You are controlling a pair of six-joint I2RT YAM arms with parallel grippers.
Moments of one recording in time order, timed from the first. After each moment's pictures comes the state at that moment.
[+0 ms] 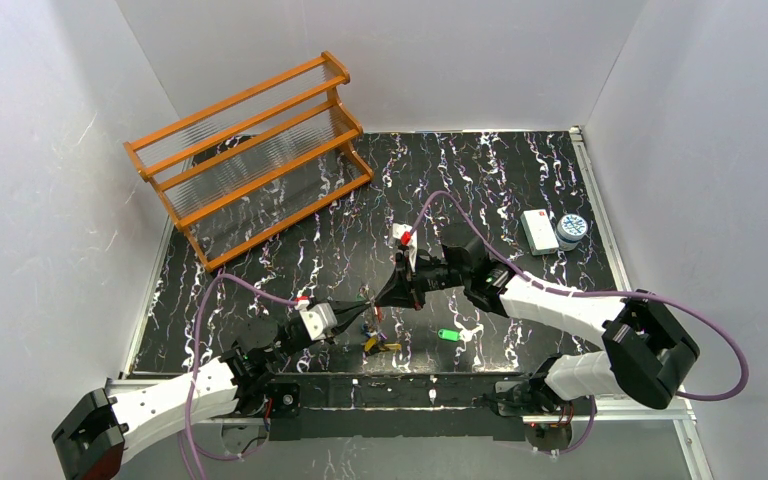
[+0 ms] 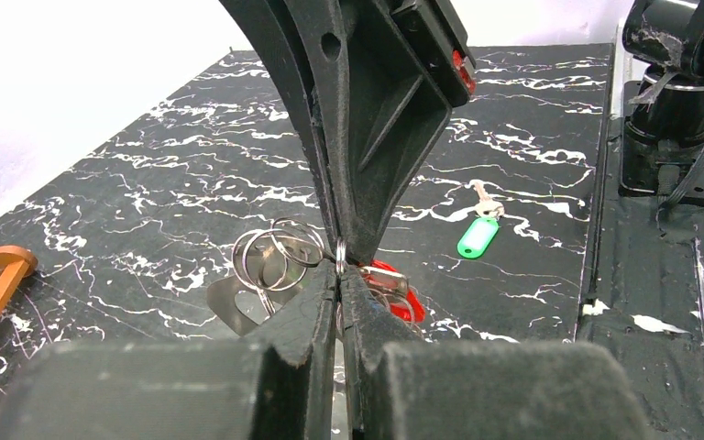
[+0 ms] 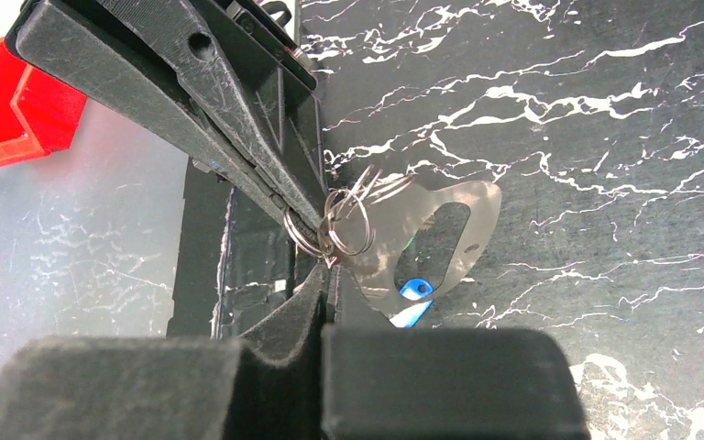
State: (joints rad) left arm -0.94 0.58 0.01 0.69 0.20 0.18; right arm 0.85 1.31 0.68 0.30 -0.79 0.12
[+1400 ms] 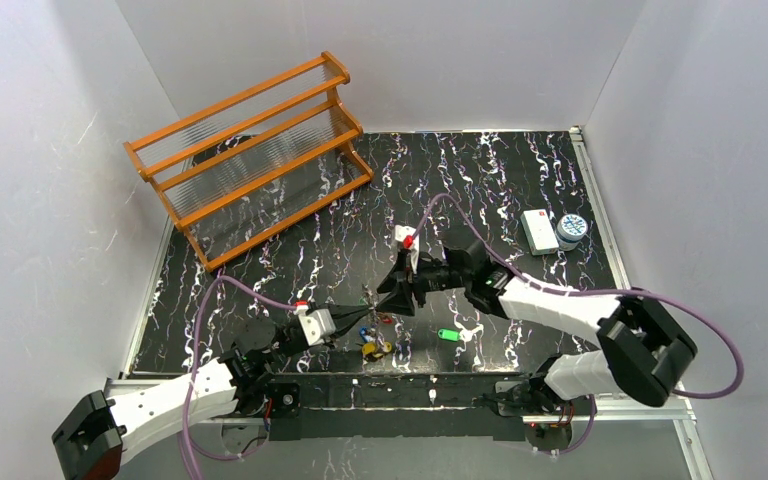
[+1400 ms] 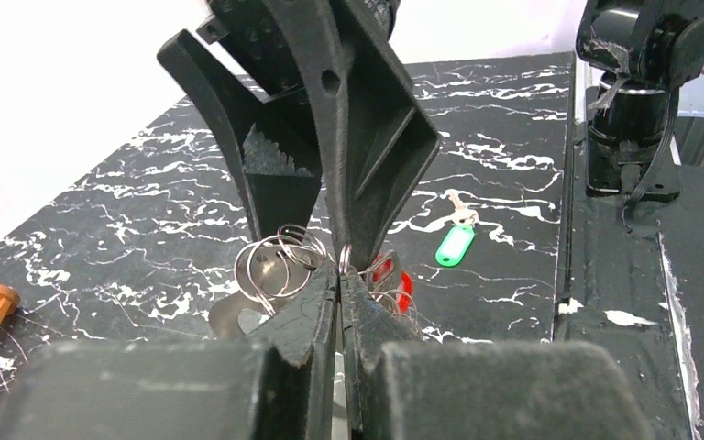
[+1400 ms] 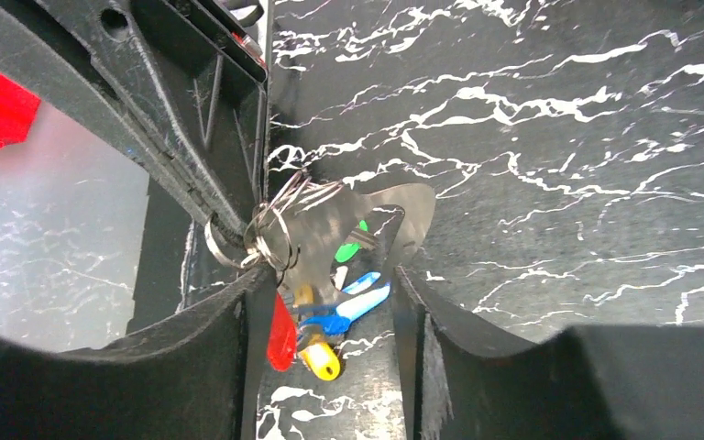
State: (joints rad) left arm -0.94 0.56 0.01 0.68 0.25 0.20; right arm 0.84 1.36 0.65 0.37 -0.79 0.09
